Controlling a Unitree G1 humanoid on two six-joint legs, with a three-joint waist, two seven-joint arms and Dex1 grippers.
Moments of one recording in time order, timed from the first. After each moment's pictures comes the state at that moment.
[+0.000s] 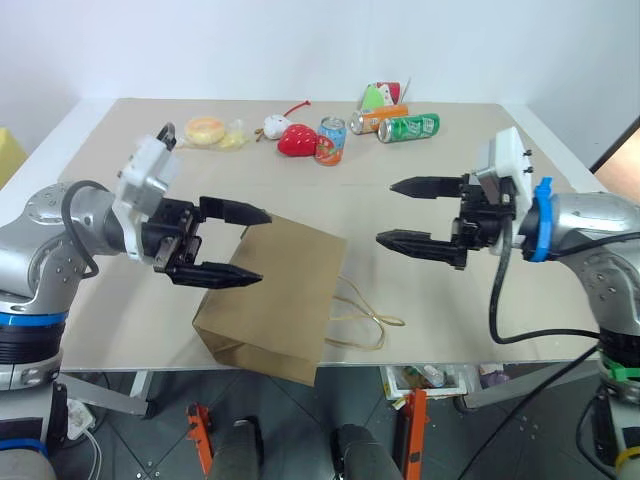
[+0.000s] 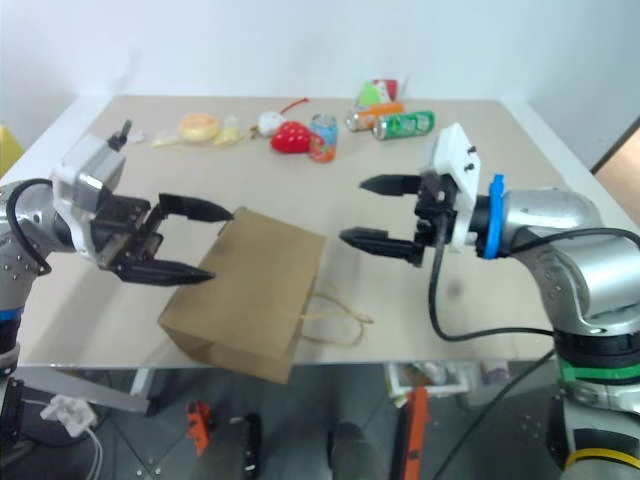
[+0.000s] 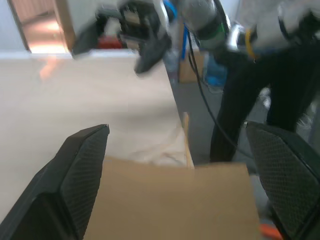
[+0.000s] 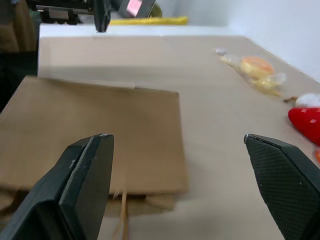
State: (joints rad) left arm -0.65 0.84 0.06 -0.16 -0.73 0.58 -1.46; right arm -0.62 -0.90 -0.09 -0.33 0.66 0.73 1.05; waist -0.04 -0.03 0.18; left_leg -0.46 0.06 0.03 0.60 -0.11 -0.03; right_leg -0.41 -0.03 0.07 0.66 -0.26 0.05
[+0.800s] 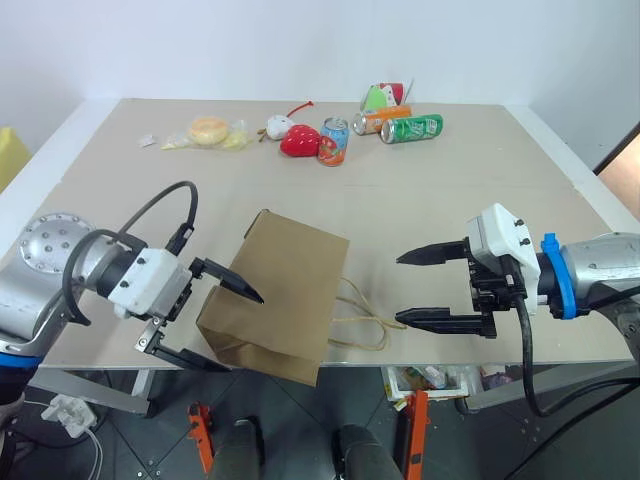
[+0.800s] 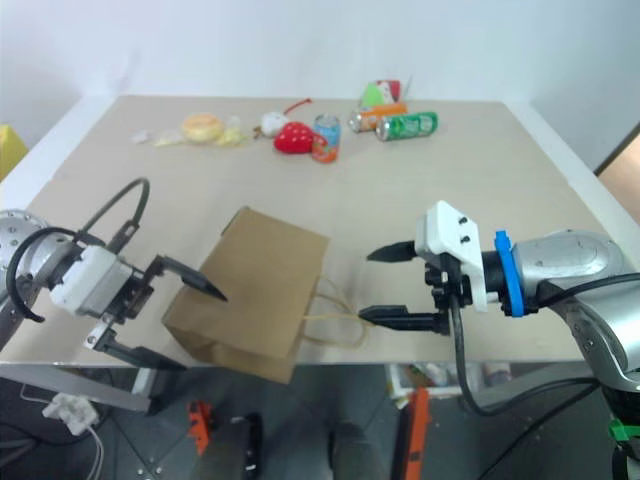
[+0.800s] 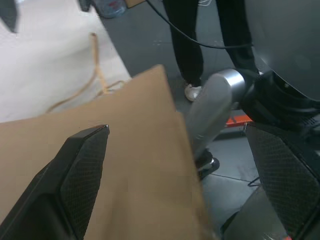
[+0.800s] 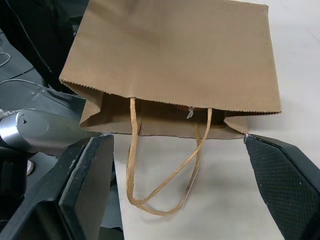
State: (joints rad) left arm -0.46 1.01 -0.08 -0.27 -0.64 0.09 -1.61; right arm -0.41 -1.06 -0.11 -0.52 0.70 0.76 1.13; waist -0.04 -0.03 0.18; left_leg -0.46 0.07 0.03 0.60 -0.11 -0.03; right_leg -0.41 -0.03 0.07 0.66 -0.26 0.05
